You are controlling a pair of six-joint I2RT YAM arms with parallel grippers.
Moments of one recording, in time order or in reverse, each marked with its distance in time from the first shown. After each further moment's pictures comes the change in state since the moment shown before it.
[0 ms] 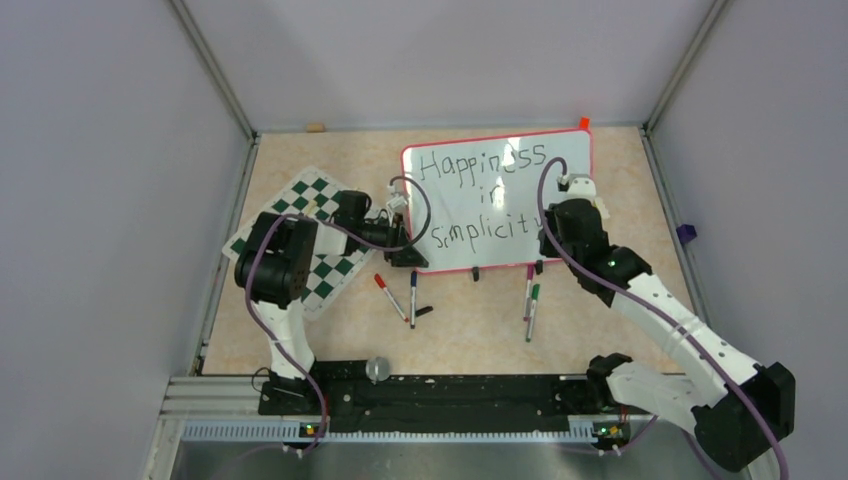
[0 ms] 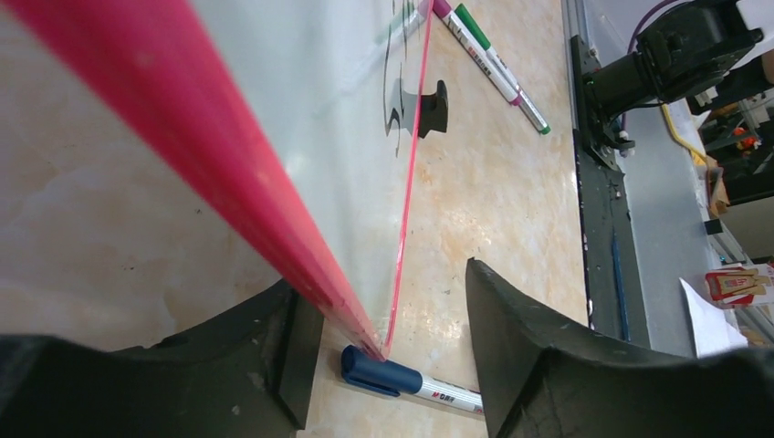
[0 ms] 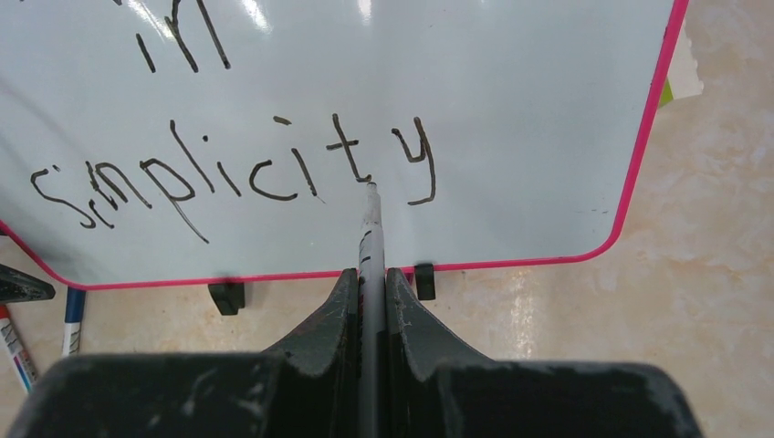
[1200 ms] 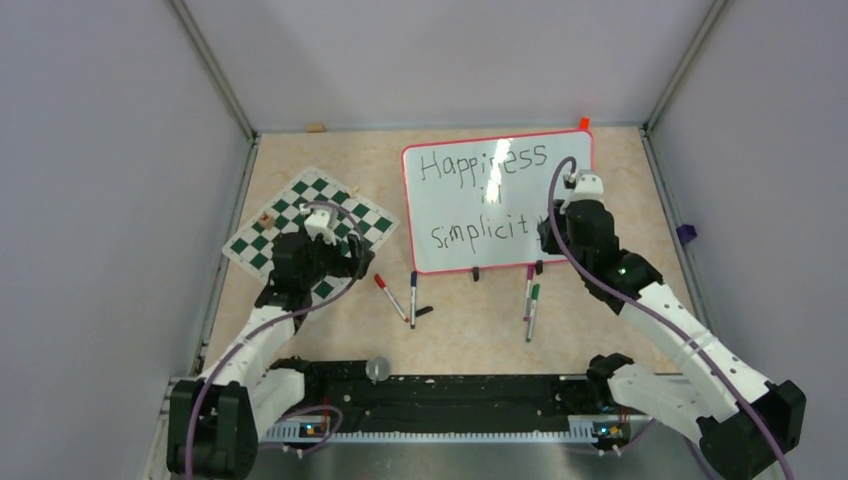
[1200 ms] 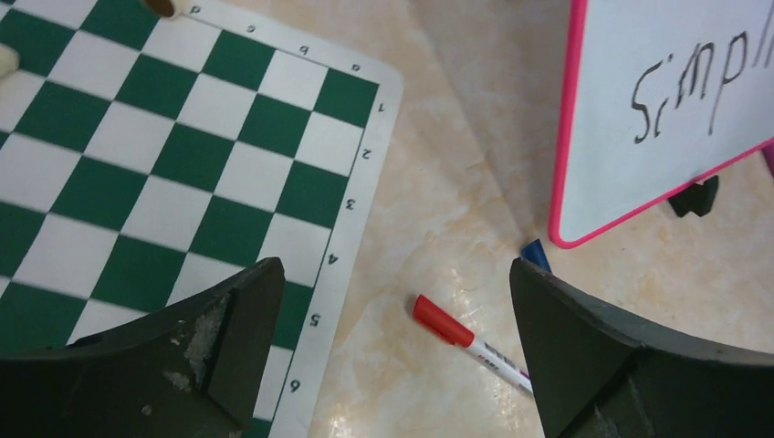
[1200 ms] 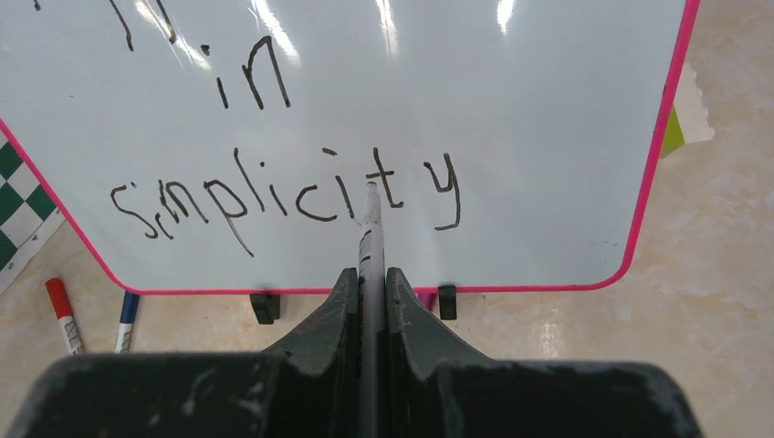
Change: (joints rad) left arm 0.143 -0.939 -0.489 -0.085 -0.847 -0.128; right arm 0.000 -0.071 0.000 0.039 -0.036 -0.018
